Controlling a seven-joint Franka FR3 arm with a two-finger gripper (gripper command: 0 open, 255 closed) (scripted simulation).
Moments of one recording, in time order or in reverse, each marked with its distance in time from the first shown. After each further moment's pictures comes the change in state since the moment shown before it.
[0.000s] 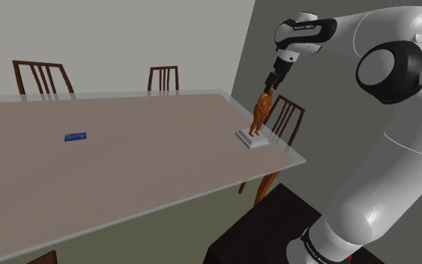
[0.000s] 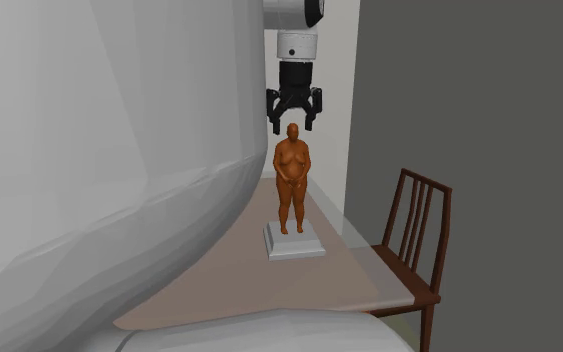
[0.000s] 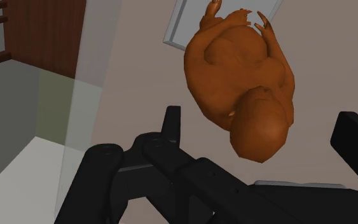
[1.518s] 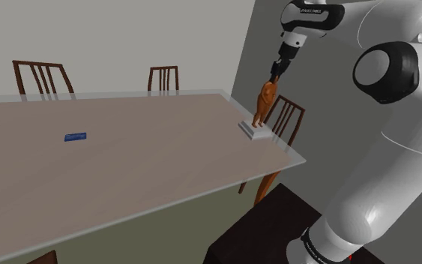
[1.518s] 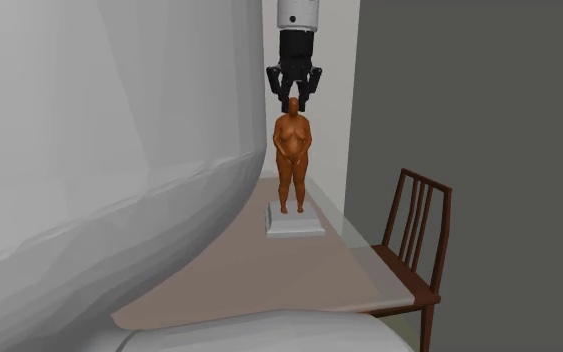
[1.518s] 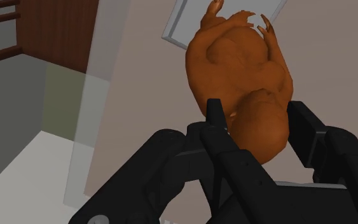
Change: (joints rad) arm -0.008 0.019 -0.004 0.181 0.005 -0.164 0.003
